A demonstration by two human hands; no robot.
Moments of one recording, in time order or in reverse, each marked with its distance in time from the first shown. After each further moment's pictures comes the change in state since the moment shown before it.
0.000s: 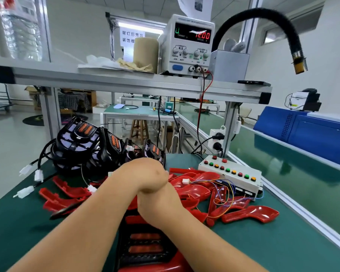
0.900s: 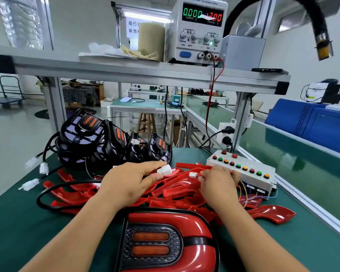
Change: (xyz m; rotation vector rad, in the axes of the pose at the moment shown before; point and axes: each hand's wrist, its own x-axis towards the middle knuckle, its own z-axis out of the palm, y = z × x) left_hand 0.012 -0.063 0.064 -0.243 0.493 0.143; right_hand -0.007 0.142 0.002 -0.370 0.170 0.504
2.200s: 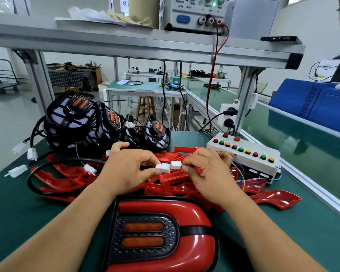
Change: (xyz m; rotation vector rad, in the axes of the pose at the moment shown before) left_hand 0.017 -0.016 0.032 -0.016 0.093 0.138; right_hand -0.022 -0.005 -0.013 0.453 0.129 -0.390
